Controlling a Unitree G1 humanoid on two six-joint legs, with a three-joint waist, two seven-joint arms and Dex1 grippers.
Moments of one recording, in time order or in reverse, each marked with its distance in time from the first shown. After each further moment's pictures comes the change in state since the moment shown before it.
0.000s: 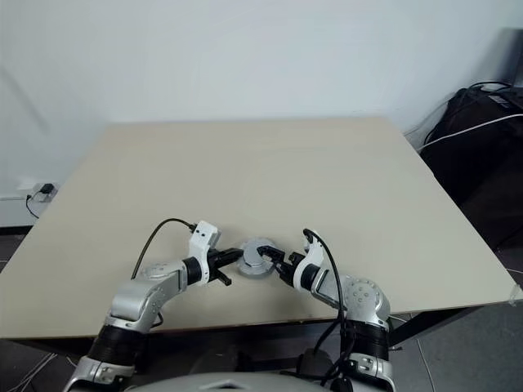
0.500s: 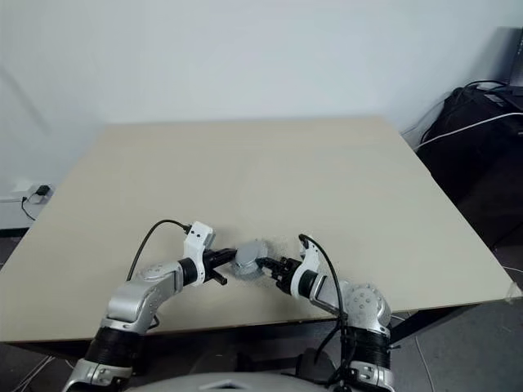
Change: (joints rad) left arm 0.013 -0.001 0.023 -0.001 0.022 0.001 0.015; right arm 0.051 0.000 0.030 -0.052 0.061 0.065 -0.010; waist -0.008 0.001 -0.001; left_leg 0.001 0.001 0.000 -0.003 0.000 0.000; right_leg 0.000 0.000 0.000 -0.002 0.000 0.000
